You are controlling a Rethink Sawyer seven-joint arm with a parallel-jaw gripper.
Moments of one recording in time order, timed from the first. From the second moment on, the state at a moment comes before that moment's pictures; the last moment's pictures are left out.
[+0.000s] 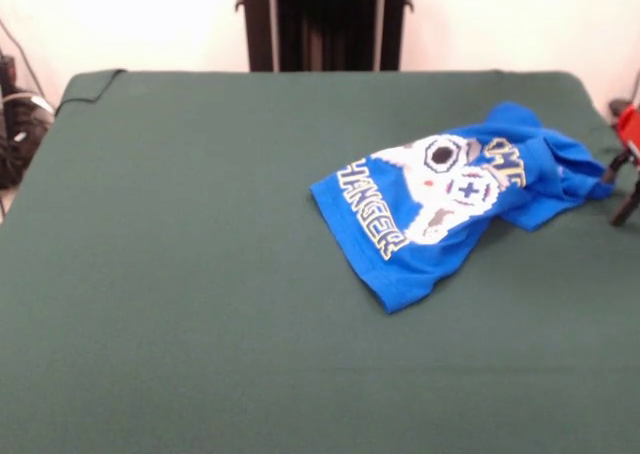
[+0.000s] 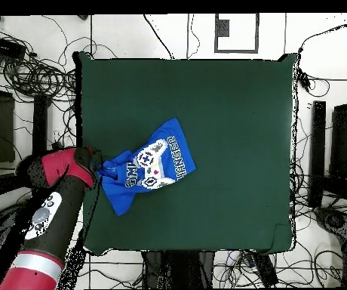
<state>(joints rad) 0.65 -0.08 -0.51 1.16 0.35 0.67 3.57</state>
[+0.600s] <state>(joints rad) 0.67 -0.20 -0.56 1.18 0.29 0.94 3.57</state>
